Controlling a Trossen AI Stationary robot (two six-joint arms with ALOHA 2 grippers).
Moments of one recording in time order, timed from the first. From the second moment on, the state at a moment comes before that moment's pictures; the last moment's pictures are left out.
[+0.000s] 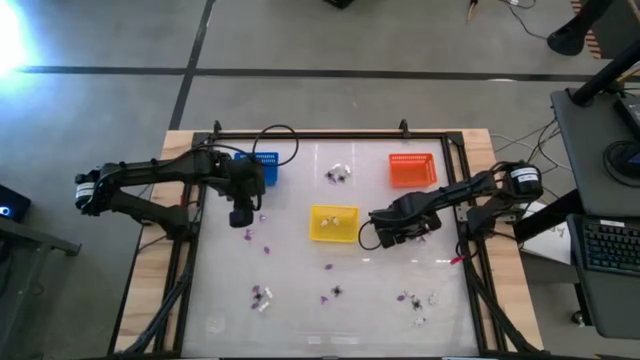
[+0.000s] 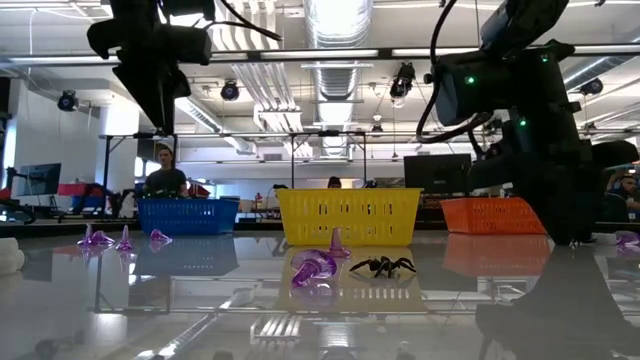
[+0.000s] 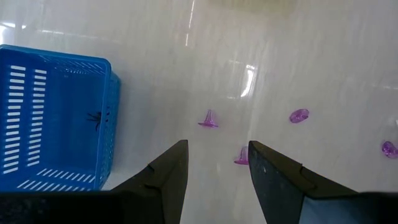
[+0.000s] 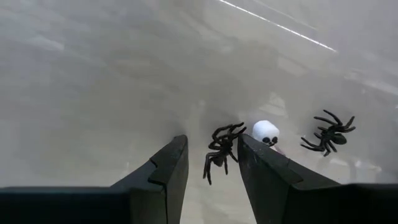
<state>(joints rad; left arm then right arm) 0.22 1.21 1.06 -1.12 -0.01 0.07 0.02 1.75 0.82 -0.89 -0.06 1.28</state>
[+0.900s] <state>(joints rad) 0.22 1.20 1.06 -1.15 -0.01 0.10 0.03 1.60 0.84 -0.88 -0.01 1.33</state>
